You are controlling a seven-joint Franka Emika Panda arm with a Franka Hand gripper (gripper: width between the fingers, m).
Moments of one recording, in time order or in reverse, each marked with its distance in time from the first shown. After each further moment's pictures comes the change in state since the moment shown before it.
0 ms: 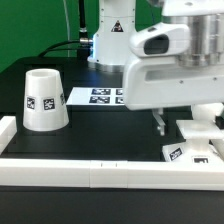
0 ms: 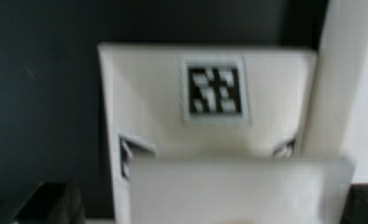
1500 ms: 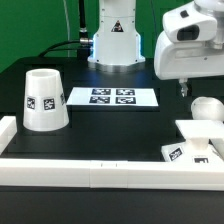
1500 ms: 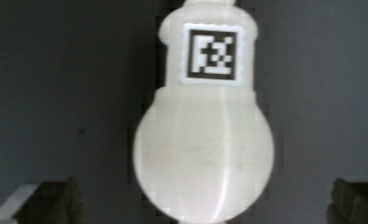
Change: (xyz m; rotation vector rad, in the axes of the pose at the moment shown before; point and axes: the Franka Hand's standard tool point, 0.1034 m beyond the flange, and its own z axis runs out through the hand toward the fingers) arm -0.097 -0.070 -0.009 0.037 -0.382 0.060
